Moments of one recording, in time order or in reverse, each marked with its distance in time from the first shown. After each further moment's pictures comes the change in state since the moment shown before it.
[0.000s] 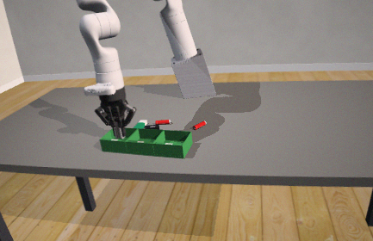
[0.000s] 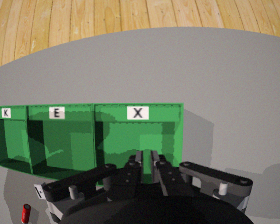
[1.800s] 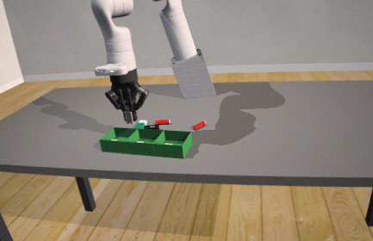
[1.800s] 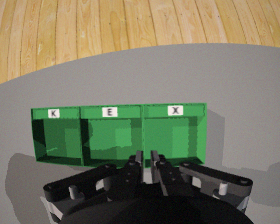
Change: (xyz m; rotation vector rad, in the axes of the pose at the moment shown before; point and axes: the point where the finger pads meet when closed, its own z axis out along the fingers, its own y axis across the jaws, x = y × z) arm 0.002 -0.048 -0.053 -0.003 0.000 0.024
